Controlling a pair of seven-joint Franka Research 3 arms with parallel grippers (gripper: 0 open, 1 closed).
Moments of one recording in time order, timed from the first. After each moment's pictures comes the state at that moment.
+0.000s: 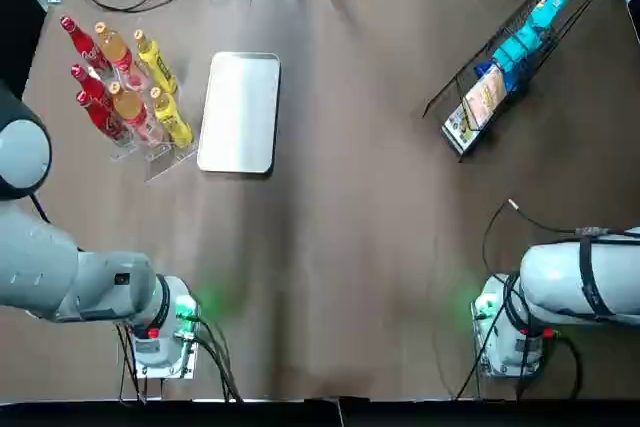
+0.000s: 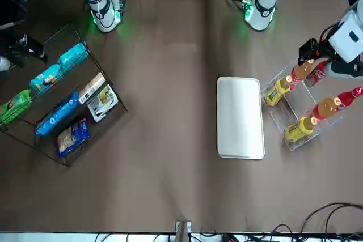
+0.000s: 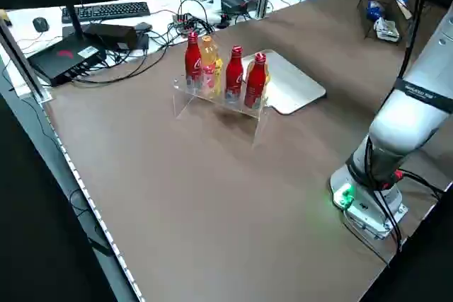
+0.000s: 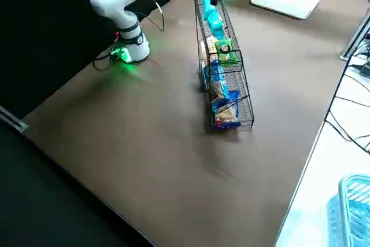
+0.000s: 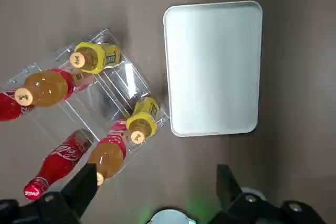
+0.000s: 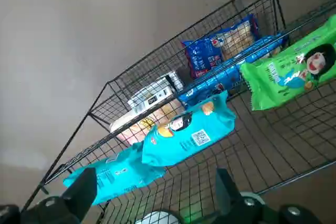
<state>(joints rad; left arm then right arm) 0.03 0.04 -0.15 -1.47 0.00 1.42 0.00 -0.15 -0.02 0.09 -1.56 0.08 1.43 -0.18</state>
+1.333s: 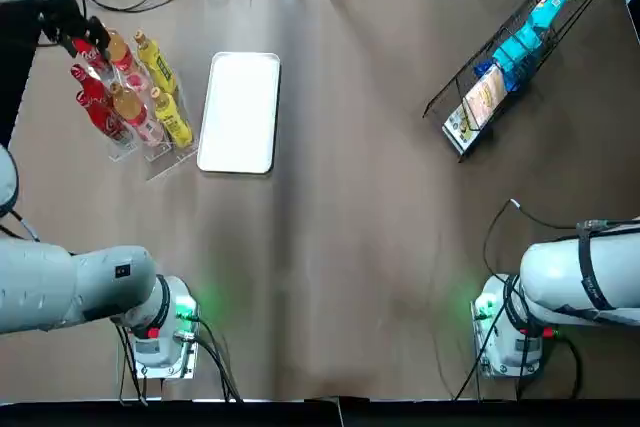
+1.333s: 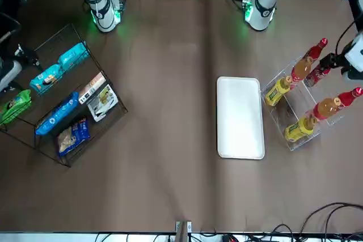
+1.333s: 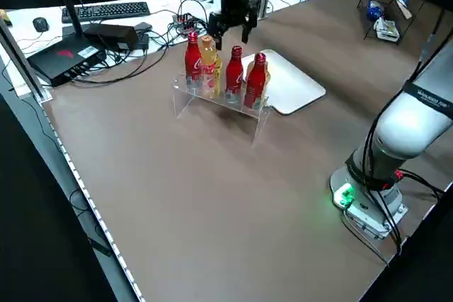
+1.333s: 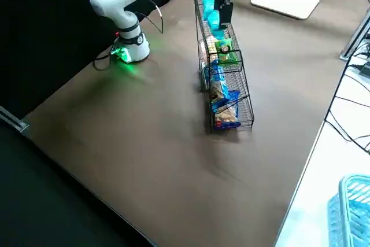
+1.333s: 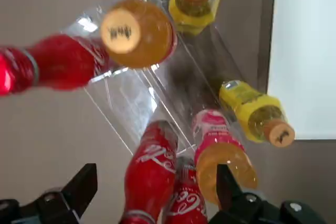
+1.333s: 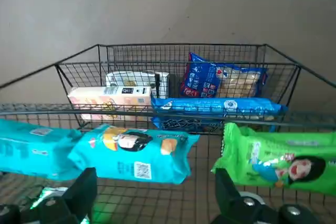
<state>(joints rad) 0.16 -0.16 0.07 -2.12 0.09 1.90 0.29 -0.18 0.06 0.07 -1.58 0.04 1.52 -0.84</state>
